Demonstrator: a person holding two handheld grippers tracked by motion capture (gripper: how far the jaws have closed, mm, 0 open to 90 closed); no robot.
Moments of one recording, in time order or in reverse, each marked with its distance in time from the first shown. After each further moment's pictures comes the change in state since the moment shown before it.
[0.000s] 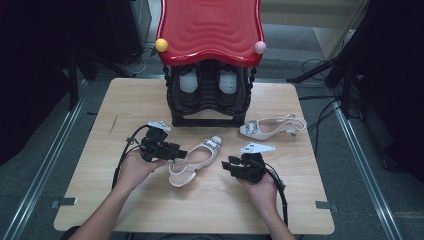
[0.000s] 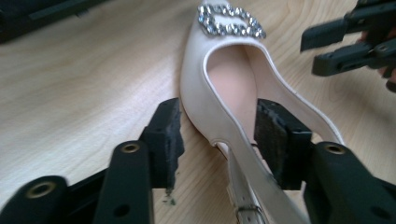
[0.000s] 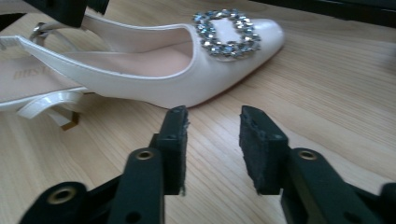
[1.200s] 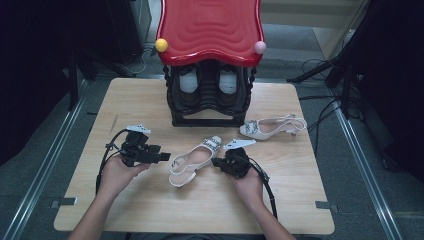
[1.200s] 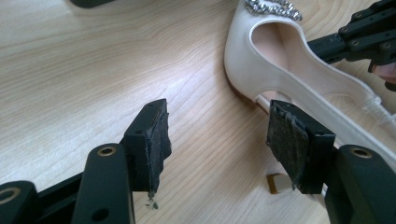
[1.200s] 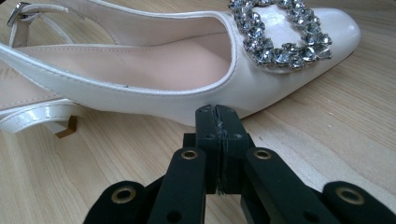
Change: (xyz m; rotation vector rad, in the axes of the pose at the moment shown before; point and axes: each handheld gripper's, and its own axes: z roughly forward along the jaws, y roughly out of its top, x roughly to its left) left arm 0.024 -0.033 -0.029 -0.014 0.036 -0.099; right arm 0.009 0.014 0.041 0.087 0.036 -0.044
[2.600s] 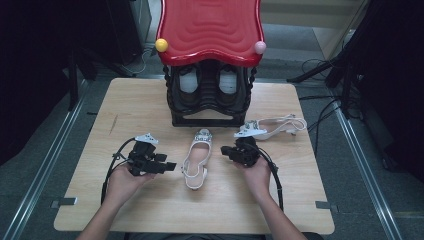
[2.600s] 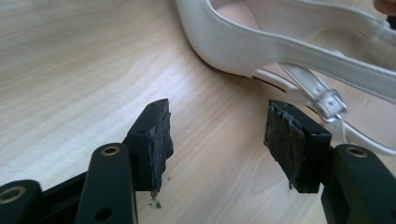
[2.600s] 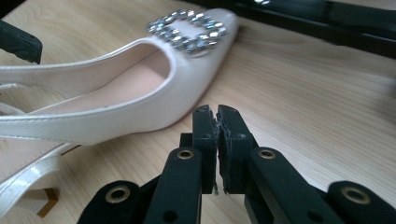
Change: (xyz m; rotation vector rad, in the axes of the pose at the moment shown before) left arm -0.012 -0.012 0.016 0.019 -0.022 0.036; right arm -0.035 0.016 -0.020 -0.050 -0.055 0.070
